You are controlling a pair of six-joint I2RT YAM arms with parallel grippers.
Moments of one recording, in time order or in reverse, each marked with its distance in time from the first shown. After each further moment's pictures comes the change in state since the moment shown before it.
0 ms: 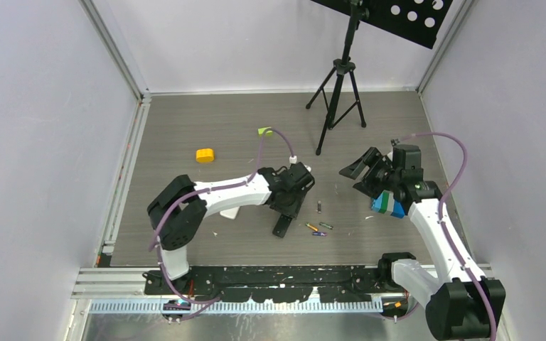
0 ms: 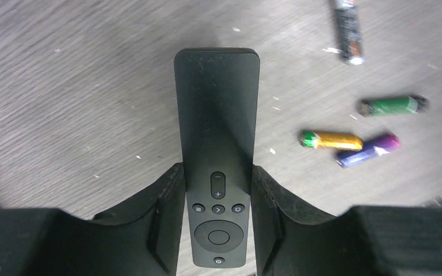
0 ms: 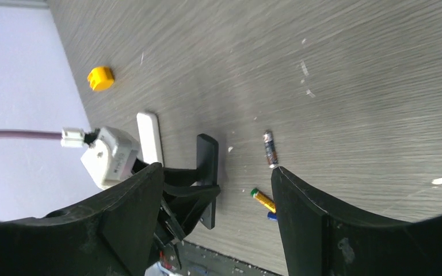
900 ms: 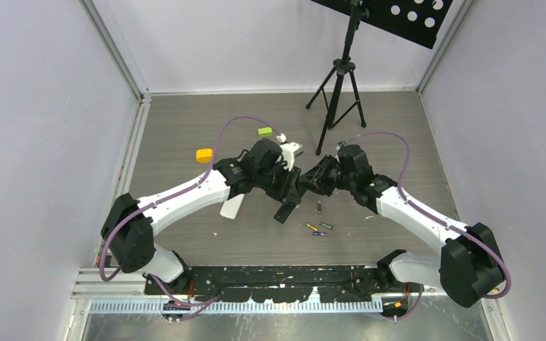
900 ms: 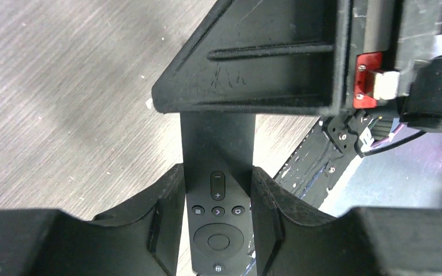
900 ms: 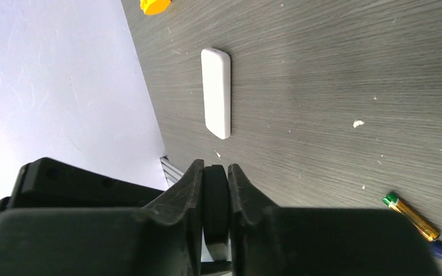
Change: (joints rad) left arm 0.143 -0.338 -0.114 0.192 0.451 0.184; right arm 0.484 0.244 -0.042 0.433 0.041 0.401
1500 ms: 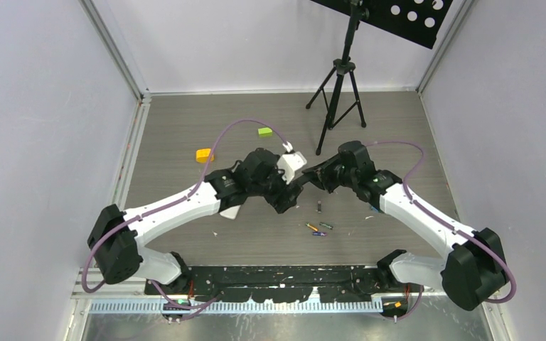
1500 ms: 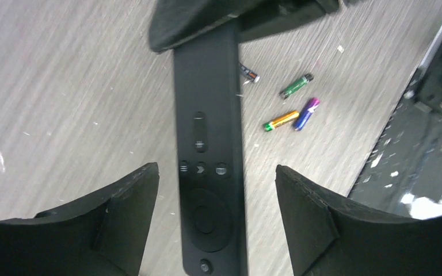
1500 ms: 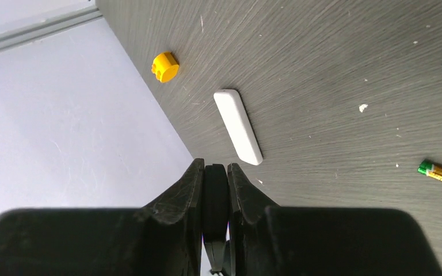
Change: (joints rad) left arm -0.037 -0.120 -0.096 0.091 -0.132 0.356; right arm 0.002 -0.042 0.063 -0.168 0.193 0.306
